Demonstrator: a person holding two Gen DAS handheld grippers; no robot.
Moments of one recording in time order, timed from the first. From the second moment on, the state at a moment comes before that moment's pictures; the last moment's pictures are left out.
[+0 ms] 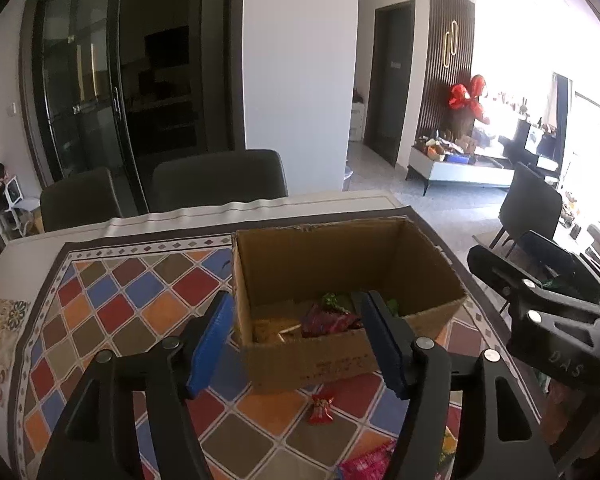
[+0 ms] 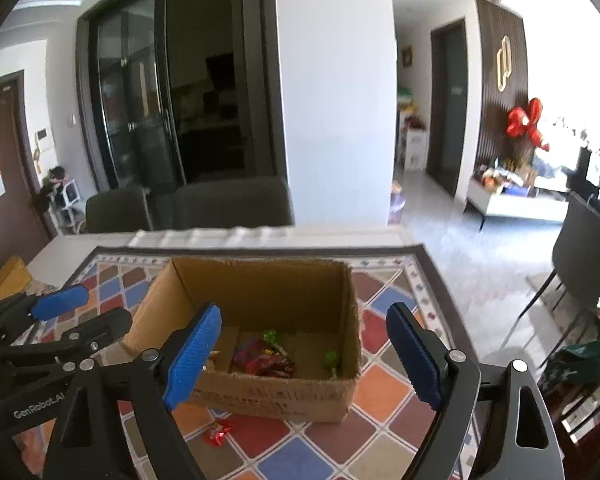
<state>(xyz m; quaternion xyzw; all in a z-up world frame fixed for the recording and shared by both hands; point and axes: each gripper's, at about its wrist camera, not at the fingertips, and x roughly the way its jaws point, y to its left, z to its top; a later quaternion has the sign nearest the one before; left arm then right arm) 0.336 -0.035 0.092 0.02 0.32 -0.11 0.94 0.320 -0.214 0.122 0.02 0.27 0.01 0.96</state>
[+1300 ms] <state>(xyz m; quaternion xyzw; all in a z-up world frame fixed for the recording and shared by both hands) 0.188 -0.031 -0.028 0.19 0.30 -0.25 0.90 0.171 -0.169 -0.002 -0.08 0.37 0.03 0.92</state>
